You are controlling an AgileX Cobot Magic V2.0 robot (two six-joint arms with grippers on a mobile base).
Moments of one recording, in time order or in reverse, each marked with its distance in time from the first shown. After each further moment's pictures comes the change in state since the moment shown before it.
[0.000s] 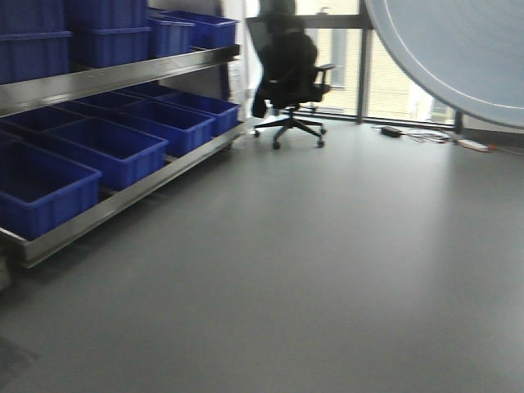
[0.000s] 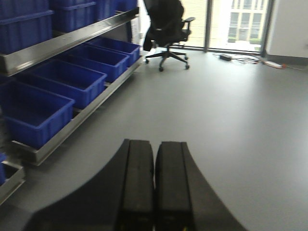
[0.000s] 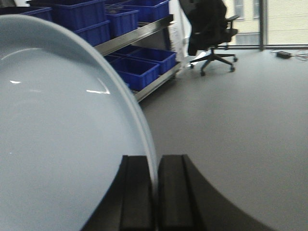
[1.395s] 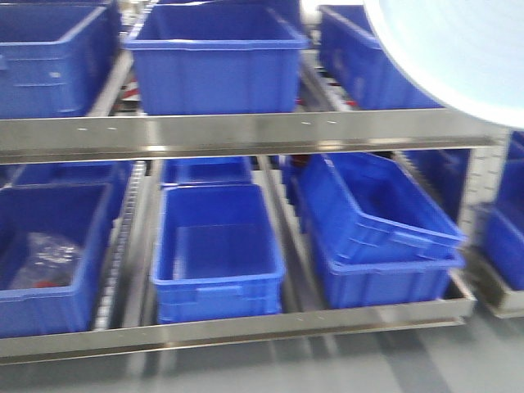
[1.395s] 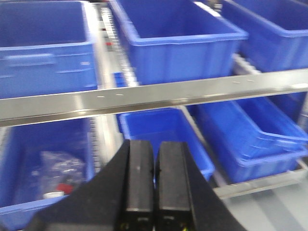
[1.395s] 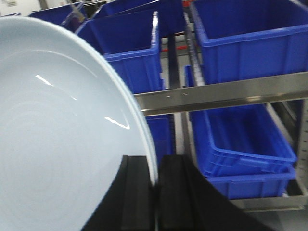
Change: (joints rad) left arm 0.000 0.000 0.000 0.000 0.000 0.000; right arm 0.000 0.000 0.000 0.000 0.000 0.000
